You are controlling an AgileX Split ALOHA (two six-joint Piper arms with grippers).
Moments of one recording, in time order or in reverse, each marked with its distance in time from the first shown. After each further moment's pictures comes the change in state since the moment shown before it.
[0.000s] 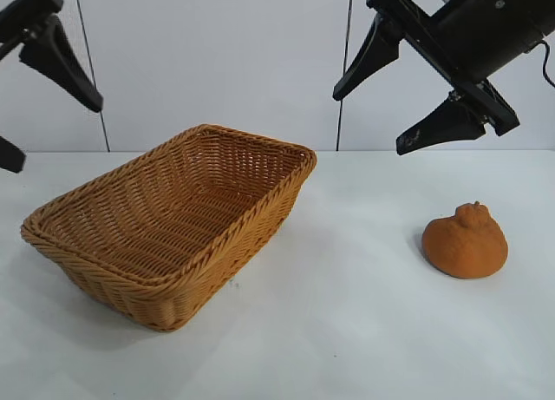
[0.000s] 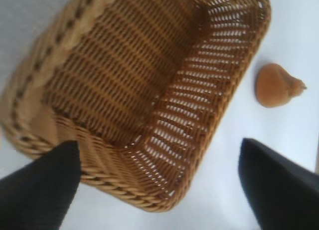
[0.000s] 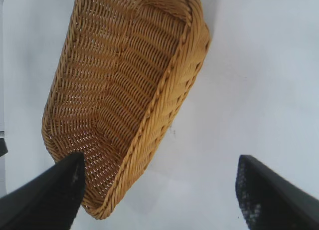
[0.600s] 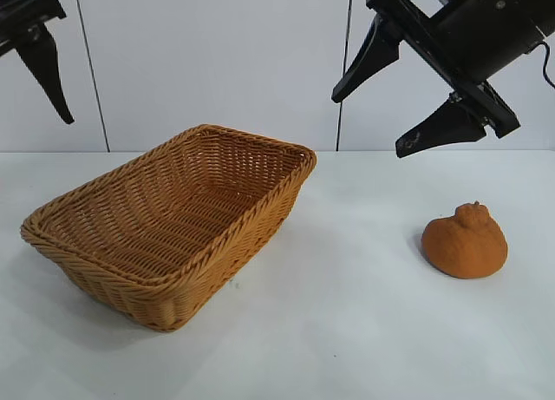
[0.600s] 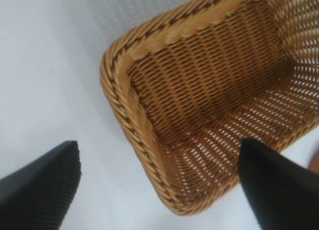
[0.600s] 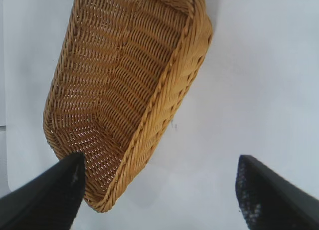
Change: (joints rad) left arm -0.147 0.215 0.001 0.158 -0.118 -0.548; right arm 0.000 0.000 0.000 -0.001 0.004 0.000
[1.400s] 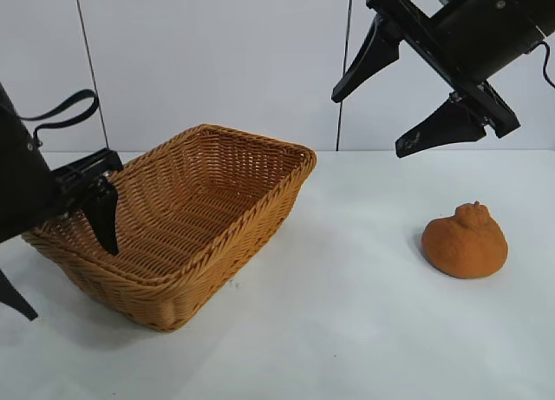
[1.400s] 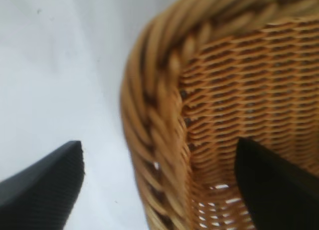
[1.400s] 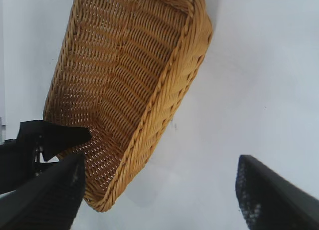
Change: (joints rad) left arm 0.000 0.220 0.118 -0.121 -0.247 -0.001; right arm 0.000 0.000 0.000 0.000 0.000 0.000
